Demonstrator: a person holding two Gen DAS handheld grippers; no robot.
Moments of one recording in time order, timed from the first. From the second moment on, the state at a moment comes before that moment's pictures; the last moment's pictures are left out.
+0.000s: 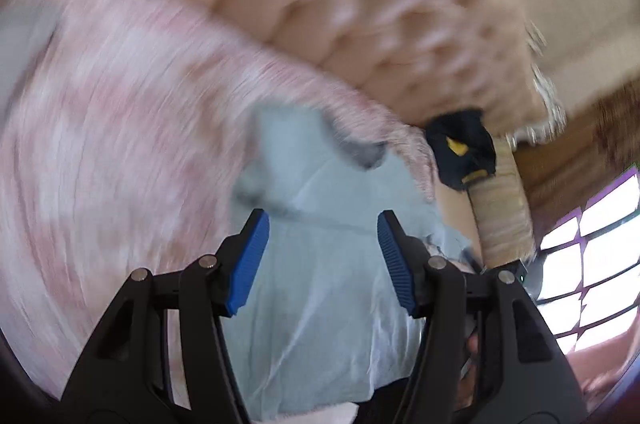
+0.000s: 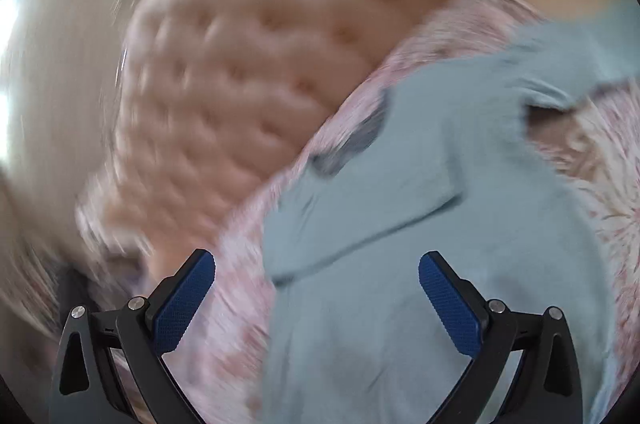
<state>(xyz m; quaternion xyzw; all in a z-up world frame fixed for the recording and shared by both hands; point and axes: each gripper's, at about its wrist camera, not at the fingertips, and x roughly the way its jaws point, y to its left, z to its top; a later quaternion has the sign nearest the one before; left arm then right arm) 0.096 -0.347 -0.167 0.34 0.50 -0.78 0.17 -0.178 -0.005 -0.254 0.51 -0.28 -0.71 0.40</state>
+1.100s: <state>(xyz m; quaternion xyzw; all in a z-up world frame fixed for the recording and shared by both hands) 0.036 -0.384 -0.342 0.21 0.77 -0.59 0.12 -0.234 -0.075 -0.275 0.53 -0.15 -0.71 0.44</state>
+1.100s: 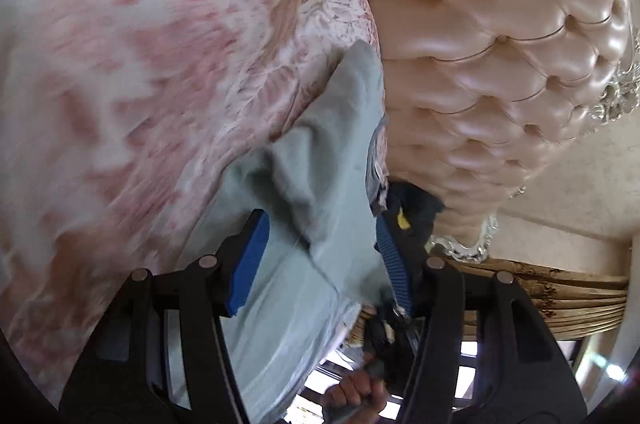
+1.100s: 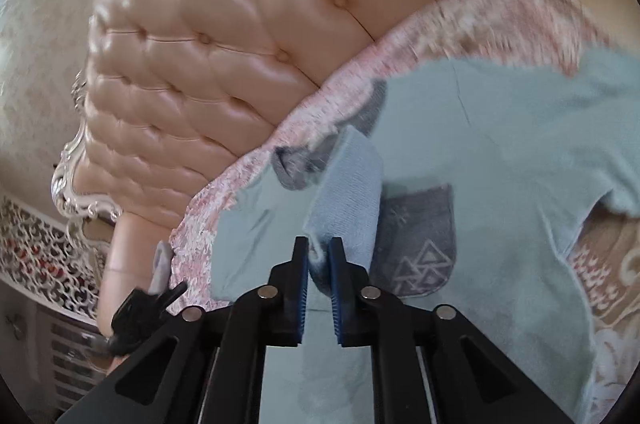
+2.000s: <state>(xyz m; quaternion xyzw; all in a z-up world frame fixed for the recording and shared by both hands) 0.022 -0.389 -0.349 0.19 0.76 -0.61 0.13 -0.232 -0.027 -0.296 0.60 -0.17 -0.71 0.34</state>
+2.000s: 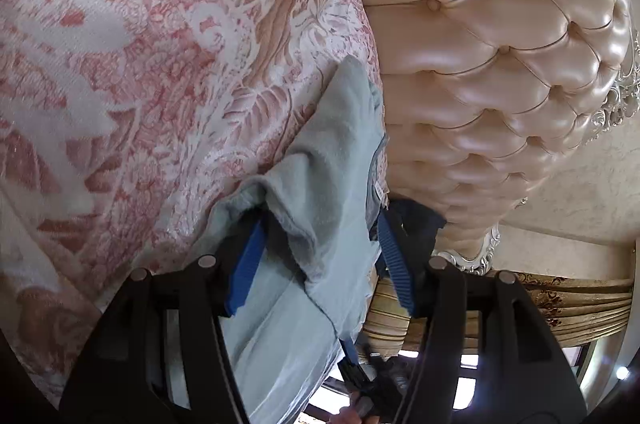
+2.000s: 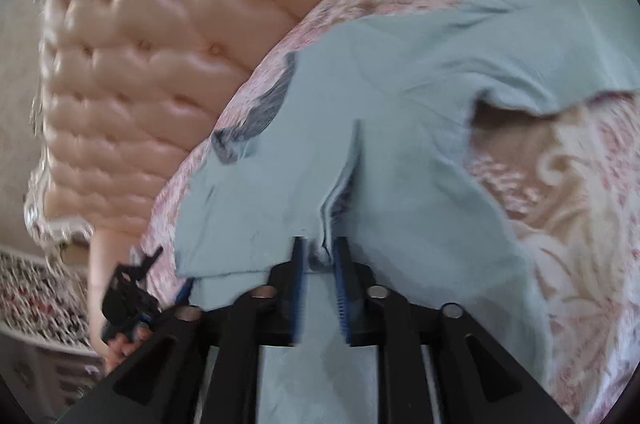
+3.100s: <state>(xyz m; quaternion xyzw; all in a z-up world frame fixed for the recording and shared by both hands) 0.030 -0.386 -0.349 0.16 0.77 -0.61 0.11 -0.264 -0.072 -0.303 0.60 -0.16 -0.66 0.42</state>
